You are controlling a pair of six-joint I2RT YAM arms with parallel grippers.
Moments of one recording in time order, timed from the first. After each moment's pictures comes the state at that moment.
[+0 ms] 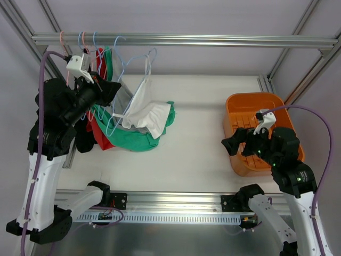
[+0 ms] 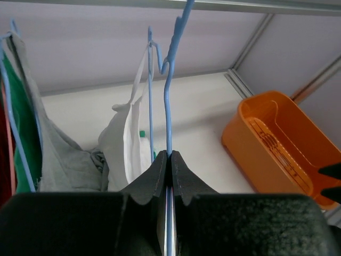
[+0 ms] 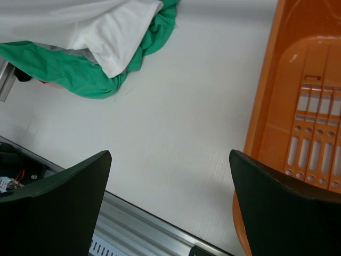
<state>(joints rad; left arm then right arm) -0.28 1.01 1.60 -0.66 0.18 -0.28 0.28 0.57 1.04 -0.93 -0.19 0.24</state>
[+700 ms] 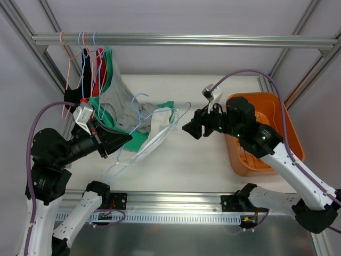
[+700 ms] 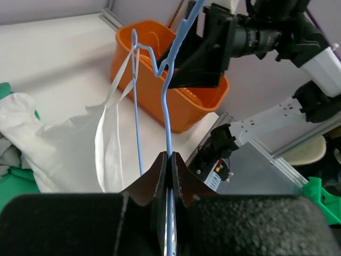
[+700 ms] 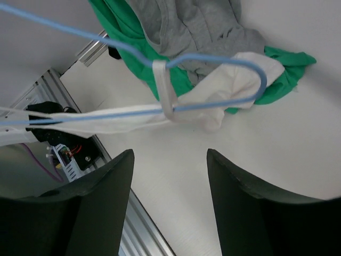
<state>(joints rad) -0.28 0.57 1.18 -0.62 0.71 -0.47 0.76 1.01 1.22 -0.56 -0.24 0.25</state>
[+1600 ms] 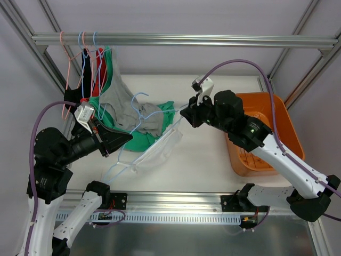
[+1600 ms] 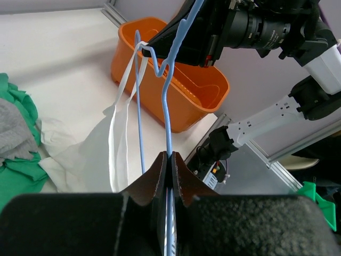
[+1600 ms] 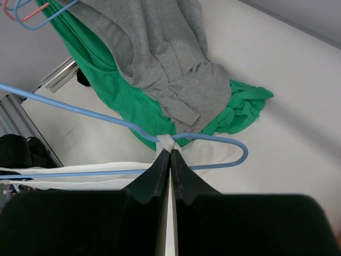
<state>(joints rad) -0.28 0.55 1.15 -0.62 0.70 -0.52 0.87 1.17 1.36 -0.49 0.00 0.17</state>
